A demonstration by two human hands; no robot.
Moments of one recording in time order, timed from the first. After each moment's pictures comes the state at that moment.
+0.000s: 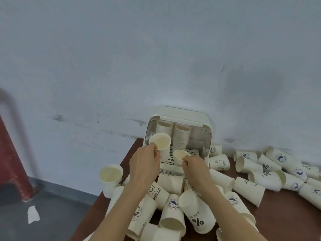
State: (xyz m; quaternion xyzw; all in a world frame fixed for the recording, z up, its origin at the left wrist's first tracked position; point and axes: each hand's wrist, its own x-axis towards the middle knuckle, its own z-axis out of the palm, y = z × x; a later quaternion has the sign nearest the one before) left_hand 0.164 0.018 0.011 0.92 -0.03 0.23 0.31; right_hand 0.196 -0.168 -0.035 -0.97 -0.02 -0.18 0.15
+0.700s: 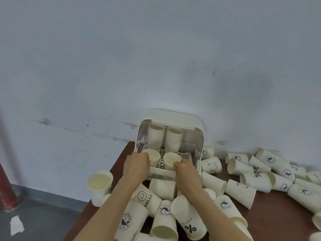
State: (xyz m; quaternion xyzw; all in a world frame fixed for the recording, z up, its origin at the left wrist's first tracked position) left_hand 0.222 0.018 -0.025 0.97 -0.07 0.15 0.18; right_hand 0.200 -0.164 -0.045 -0.98 -0.04 -0.19 0.08
